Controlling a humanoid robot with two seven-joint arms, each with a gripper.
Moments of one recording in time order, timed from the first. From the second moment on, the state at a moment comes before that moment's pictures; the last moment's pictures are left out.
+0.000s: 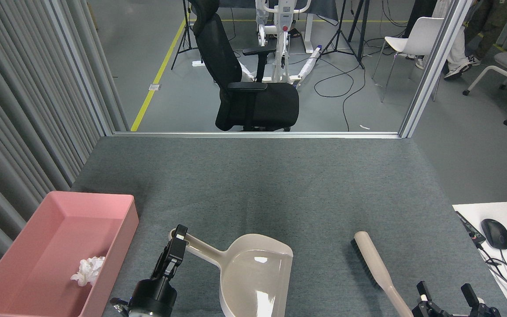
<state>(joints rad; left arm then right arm) 0.06 -0.08 -0.08 -1.66 -0.51 -0.03 -0.08 0.29 -0.01 -0.42 -1.70 1.30 -0.43 -0.07</state>
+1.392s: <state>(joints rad) 0.09 -0.05 -0.05 -1.59 -0.55 0.02 0.17 0.30 -0.02 -0.43 -1.70 1.30 -0.43 -0.06</state>
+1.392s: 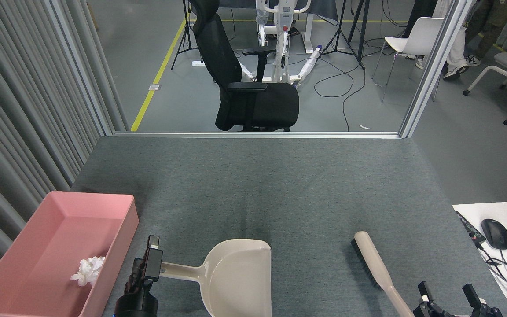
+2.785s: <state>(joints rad) 0.15 0.31 -0.04 -1.73 -1.23 -0.03 0.23 0.30 0.11 -0.26 -1.78 1.39 -0.35 -0.02</state>
